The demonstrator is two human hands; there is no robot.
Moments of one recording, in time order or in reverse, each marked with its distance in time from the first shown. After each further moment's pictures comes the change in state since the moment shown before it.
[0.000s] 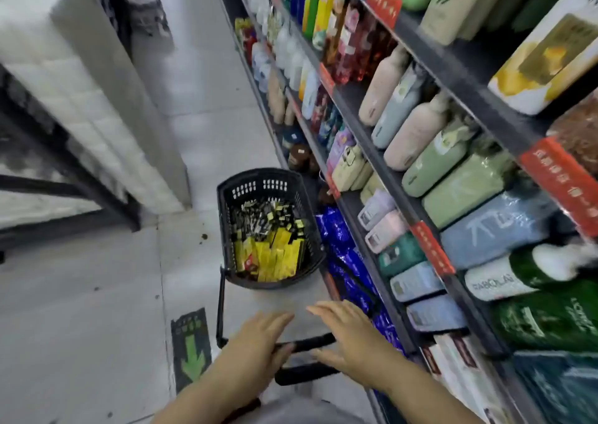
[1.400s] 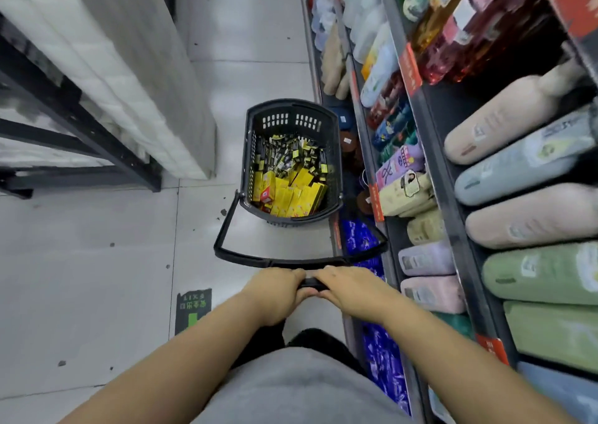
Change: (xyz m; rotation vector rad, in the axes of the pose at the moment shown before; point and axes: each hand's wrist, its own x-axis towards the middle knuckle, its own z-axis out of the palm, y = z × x) left_hand 0.215 -0.082 -0.078 0.100 -0.084 -0.164; right_hand 0.241 0.059 -0.114 -0.436 -0.185 -0.305
